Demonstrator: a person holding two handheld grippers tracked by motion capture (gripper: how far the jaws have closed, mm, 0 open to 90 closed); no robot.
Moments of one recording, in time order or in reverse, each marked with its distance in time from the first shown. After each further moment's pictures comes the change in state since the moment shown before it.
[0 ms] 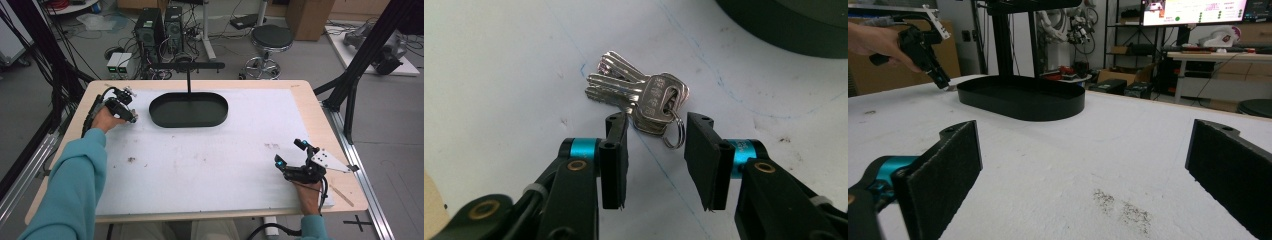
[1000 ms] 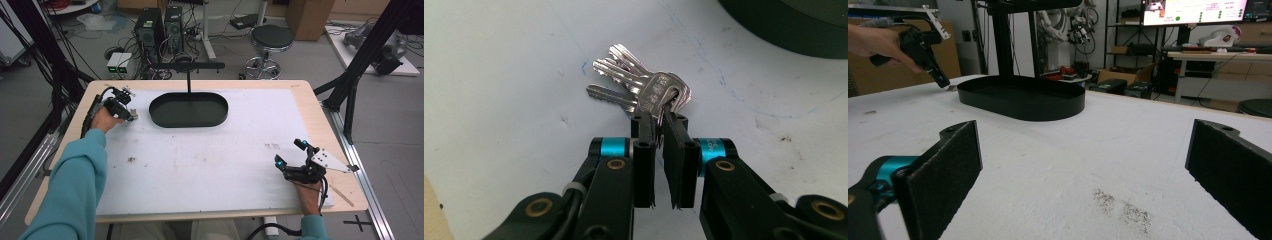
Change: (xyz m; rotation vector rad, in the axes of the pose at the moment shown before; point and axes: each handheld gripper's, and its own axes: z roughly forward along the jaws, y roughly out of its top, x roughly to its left) left arm 0.004 -0.002 0.000 -0.010 -0.018 -0.017; right arm 0.000 0.000 0.000 -0.001 0.001 0.001
